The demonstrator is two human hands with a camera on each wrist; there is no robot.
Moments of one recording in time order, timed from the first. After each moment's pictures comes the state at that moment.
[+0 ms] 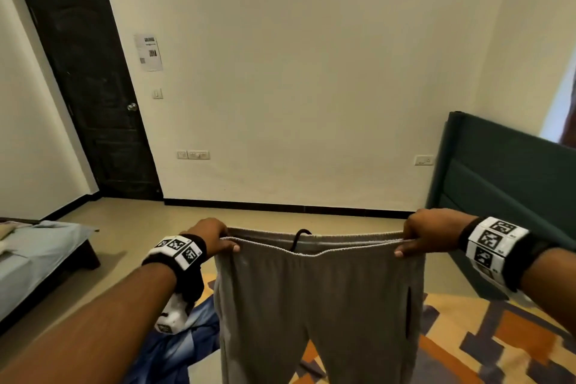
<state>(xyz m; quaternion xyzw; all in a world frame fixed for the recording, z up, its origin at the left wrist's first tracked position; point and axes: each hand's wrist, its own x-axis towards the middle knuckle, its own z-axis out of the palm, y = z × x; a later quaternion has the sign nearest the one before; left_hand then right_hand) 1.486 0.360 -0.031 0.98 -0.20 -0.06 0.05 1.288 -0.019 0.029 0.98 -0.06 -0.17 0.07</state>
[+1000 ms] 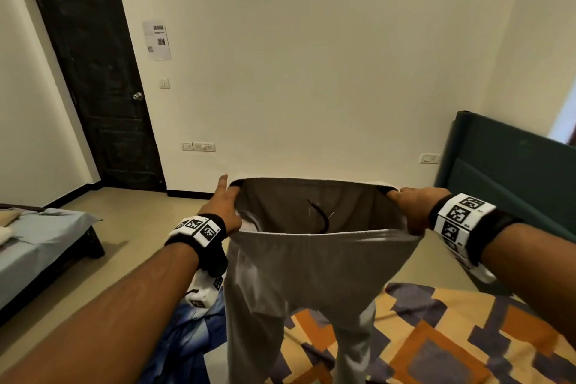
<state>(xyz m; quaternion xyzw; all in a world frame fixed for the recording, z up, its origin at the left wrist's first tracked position) 1.494 0.409 -0.014 0.96 -0.19 0.02 0.21 1.341 0.069 0.039 0.96 -0.15 -0.14 0.19</state>
